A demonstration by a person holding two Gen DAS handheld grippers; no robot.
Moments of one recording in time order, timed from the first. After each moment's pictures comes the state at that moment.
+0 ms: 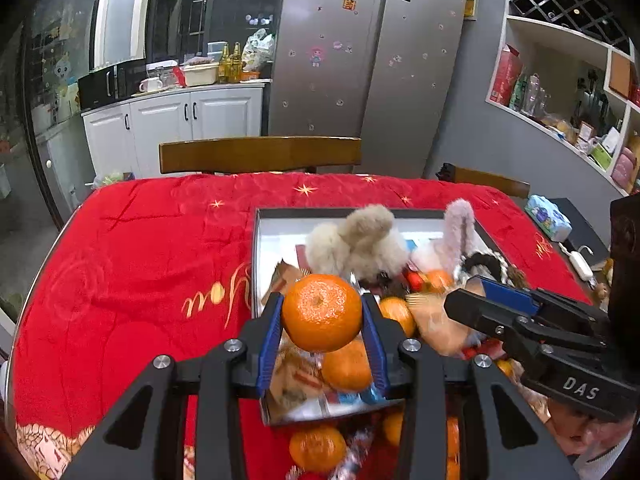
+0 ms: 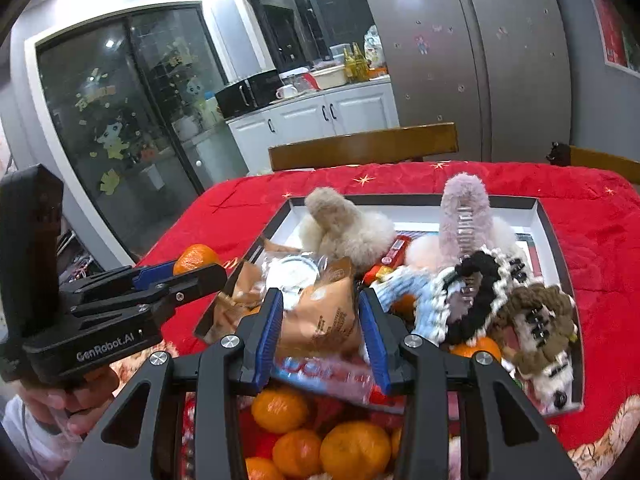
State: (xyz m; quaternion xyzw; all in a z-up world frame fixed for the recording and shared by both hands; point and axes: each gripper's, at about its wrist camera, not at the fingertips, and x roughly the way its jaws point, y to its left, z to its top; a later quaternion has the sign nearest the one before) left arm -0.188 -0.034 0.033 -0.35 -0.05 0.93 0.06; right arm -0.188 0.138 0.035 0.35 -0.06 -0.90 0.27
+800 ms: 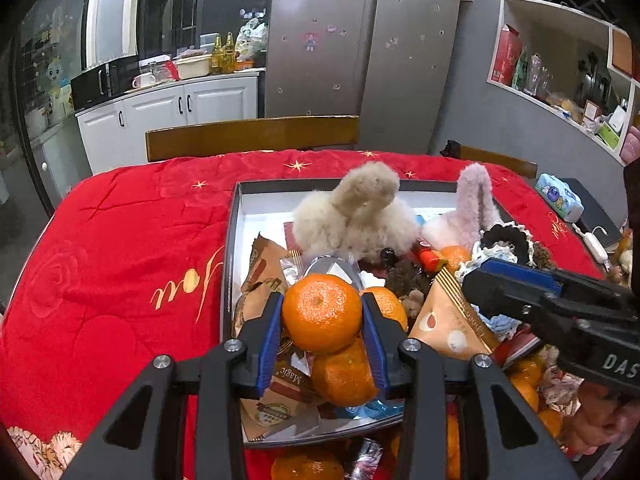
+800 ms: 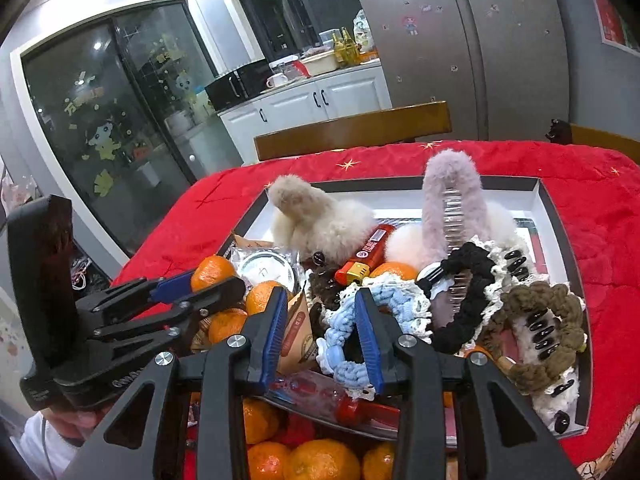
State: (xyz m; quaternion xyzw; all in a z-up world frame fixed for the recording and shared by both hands) left arm -0.205 -0.014 -0.004 -0.36 -0.03 0.93 0.06; right arm -0.211 0.147 0.017 0.37 -0.06 -0.89 0.27
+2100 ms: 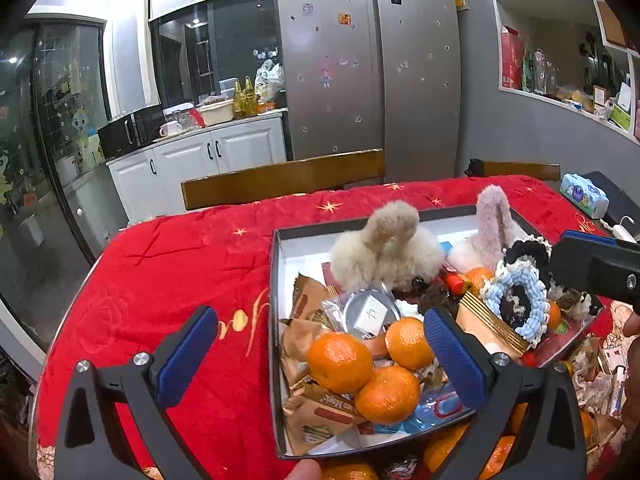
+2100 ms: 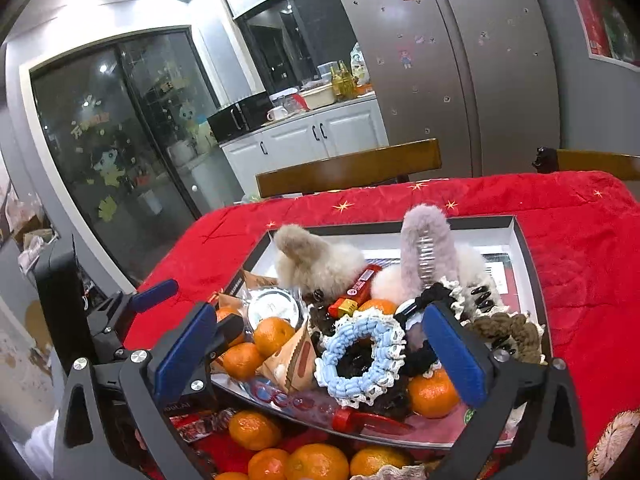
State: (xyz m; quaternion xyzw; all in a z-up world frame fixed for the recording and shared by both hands) left arm -0.191 -0.012 0.014 -0.30 0.04 0.95 0.00; right arm -0.202 0.170 0.047 0.32 -0.08 -0.91 0.26
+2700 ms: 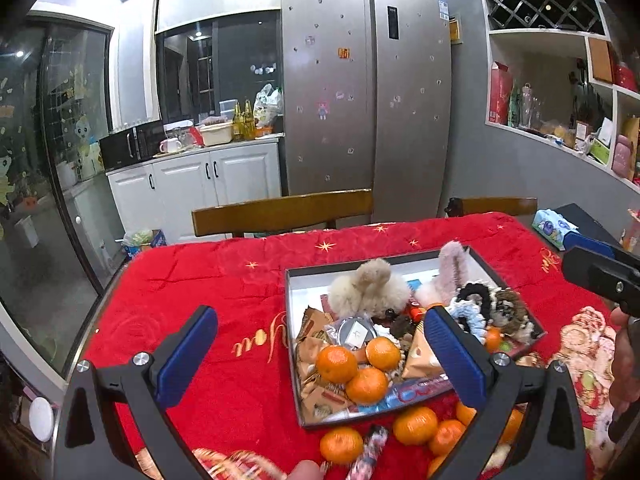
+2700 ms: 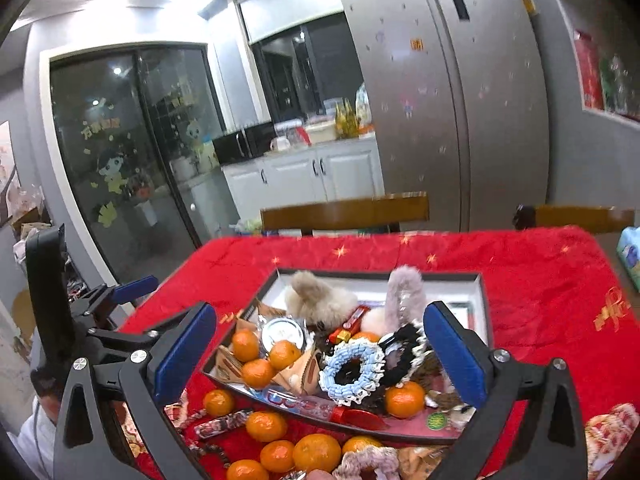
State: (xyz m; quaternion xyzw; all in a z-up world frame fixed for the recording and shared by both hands) left arm -0.130 -0.028 0.095 -0.26 0.01 0.96 0.02; right arm -0.149 0.189 0.110 0.25 -0.05 -0.93 0.25
